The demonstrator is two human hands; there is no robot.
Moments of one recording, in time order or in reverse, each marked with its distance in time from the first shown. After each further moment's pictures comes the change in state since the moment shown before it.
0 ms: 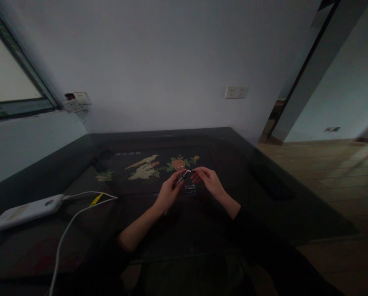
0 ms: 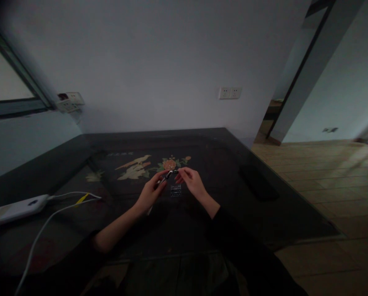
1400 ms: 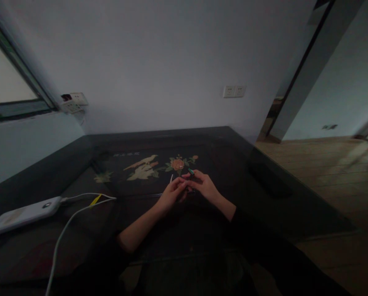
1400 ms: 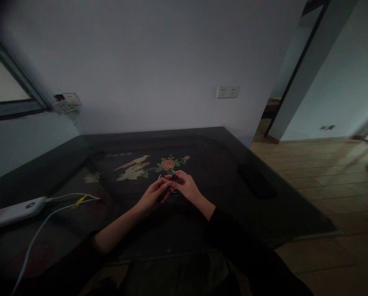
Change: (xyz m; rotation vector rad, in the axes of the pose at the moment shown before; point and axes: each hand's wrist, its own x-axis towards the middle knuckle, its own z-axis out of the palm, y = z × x) left_hand -0.001 -0.006 0.014 -0.478 -0.166 -0.165; right_hand -0.013 -0.001 0.014 -0.011 -0.120 -0.055
